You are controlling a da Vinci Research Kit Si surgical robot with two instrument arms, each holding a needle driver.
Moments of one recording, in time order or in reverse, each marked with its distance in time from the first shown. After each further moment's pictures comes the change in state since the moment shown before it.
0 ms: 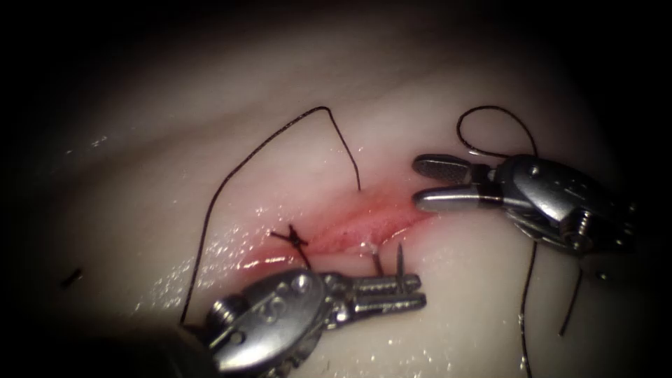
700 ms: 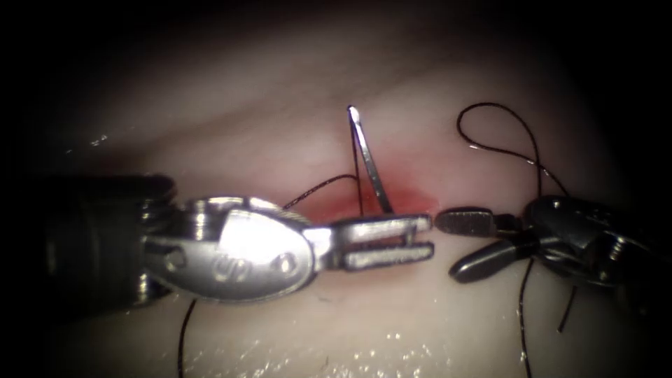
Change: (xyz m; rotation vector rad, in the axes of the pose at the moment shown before) right arm 0.000 -0.003 -0.003 0.005 -0.091 0.469; left arm 0.009 0.000 0.000 0.101 -0.119 0.967
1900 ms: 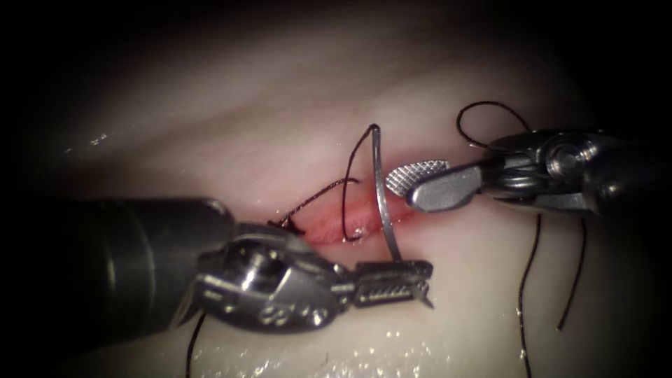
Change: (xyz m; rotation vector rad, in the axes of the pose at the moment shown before) right arm 0.004 -0.004 0.006 0.249 -0.028 0.510; left arm -0.003 0.005 0.001 -0.117 -0.115 0.419
